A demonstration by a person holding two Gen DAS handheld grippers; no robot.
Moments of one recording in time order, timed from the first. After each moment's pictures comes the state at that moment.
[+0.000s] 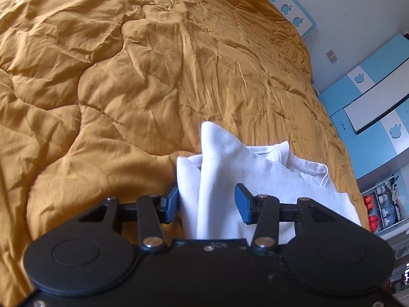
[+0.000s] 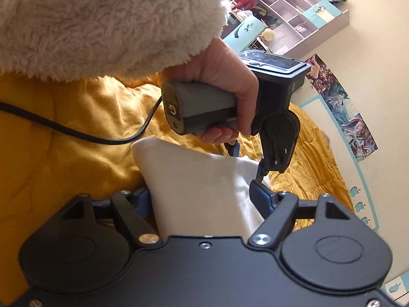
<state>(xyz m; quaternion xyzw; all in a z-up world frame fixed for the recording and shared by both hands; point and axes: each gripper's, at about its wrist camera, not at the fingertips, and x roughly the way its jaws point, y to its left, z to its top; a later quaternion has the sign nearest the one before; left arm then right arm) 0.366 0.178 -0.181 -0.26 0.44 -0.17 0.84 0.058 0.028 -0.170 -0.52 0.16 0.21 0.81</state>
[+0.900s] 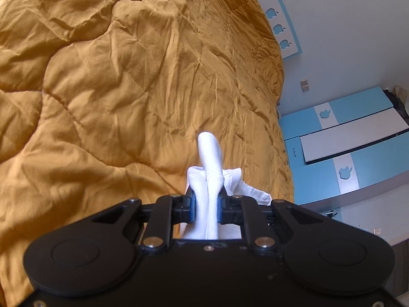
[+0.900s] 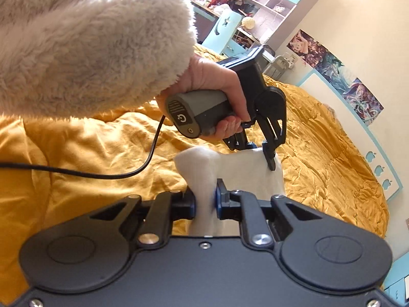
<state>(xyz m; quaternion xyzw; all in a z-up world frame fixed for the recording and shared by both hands) 0.393 0.188 -0.172 -0.42 0.43 -0.23 0.77 0.052 0.011 -0.130 -0.40 0.19 0.22 0.87</state>
